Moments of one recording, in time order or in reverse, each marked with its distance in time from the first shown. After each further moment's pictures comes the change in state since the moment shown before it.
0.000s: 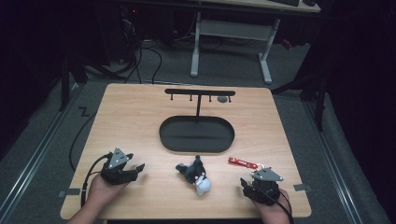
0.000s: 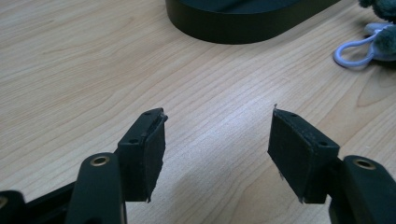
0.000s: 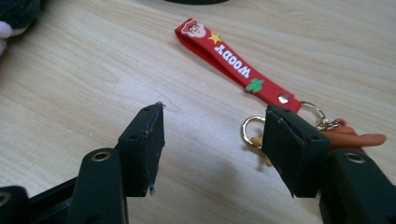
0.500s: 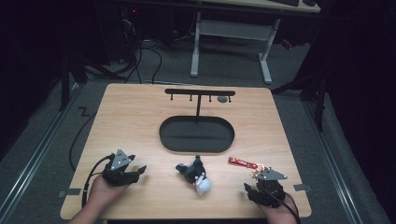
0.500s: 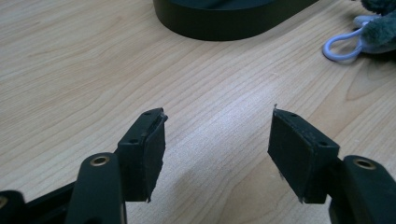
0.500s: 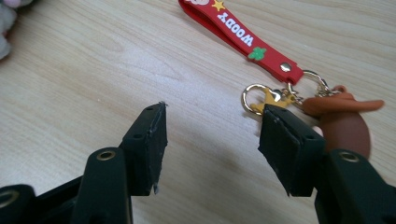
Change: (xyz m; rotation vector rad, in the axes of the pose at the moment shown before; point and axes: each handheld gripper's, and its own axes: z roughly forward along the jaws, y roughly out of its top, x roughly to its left) left arm -0.005 -0.001 0.001 0.006 -0.009 0.025; right arm -0.009 -0.001 -0.013 0.105 0.050 0.006
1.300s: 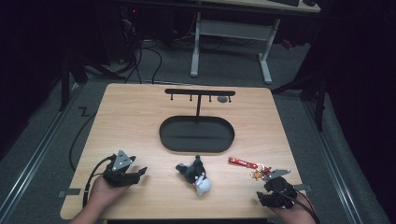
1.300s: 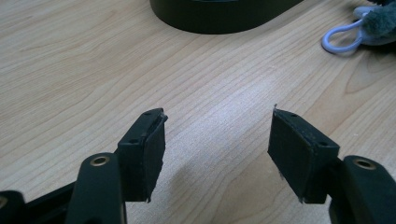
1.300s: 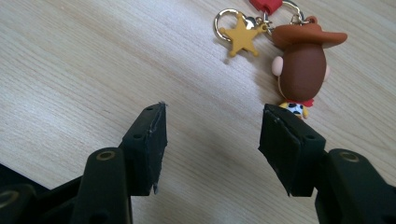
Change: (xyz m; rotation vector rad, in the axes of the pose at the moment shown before) left arm -0.002 -0.001 0.002 0.014 -0.004 0.007; right arm -0.022 0.002 -0.018 0.268 -0.010 -0.097
